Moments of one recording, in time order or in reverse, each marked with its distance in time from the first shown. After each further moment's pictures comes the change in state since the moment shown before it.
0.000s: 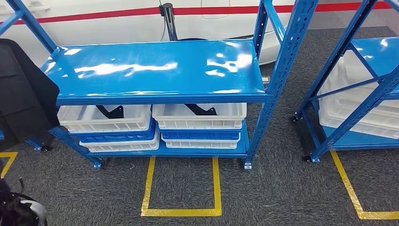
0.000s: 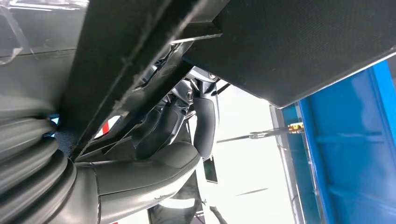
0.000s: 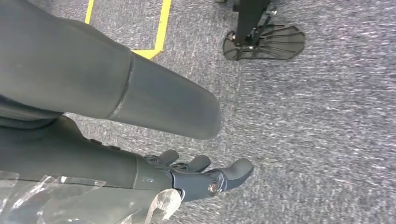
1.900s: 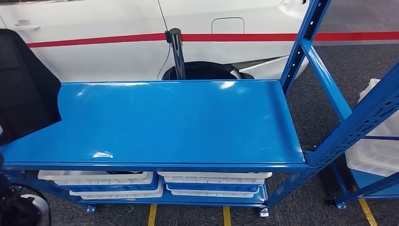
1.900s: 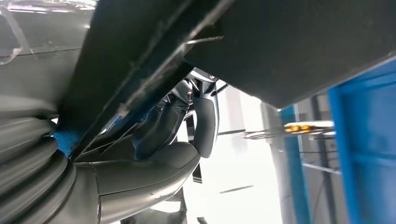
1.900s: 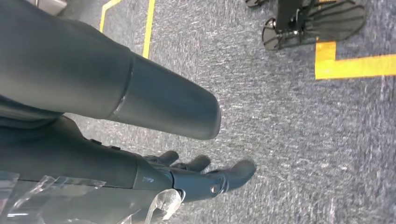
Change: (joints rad) left arm -0.065 0.021 -0.042 0.018 0.078 -0.003 -0.055; right arm 0.004 0.024 0.002 0.000 0.002 -0.013 0.186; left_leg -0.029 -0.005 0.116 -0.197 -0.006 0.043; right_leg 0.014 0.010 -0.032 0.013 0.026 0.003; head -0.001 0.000
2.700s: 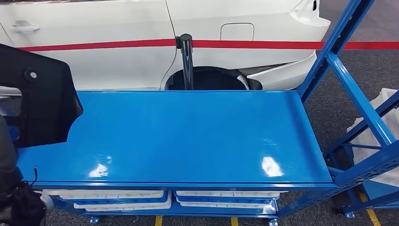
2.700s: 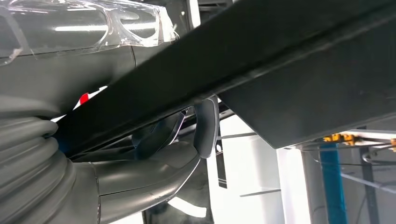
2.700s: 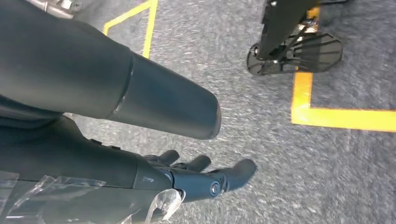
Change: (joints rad) left arm 0.035 0.028 0.036 0.078 0.080 -0.002 -0.027; right arm 0.004 -0.003 0.004 -0.001 0.020 0.004 0.003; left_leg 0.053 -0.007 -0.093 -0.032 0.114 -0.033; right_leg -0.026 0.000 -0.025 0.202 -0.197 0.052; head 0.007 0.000
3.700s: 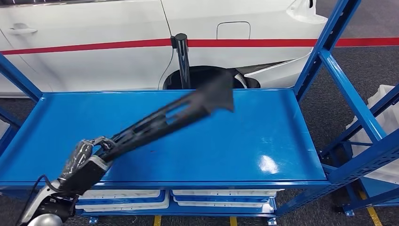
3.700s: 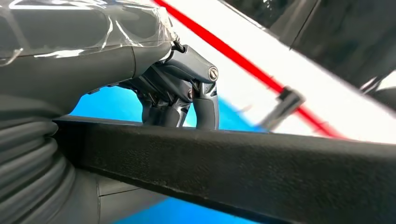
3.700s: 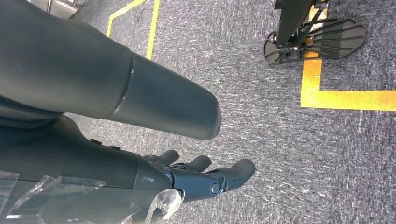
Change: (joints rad) left arm 0.056 0.249 -0.203 0.431 -0.165 -0.311 0.200; right arm 0.000 -0.013 0.001 0.000 0.009 -0.001 0.009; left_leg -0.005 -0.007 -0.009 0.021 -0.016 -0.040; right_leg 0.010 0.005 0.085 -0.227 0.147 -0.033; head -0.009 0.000
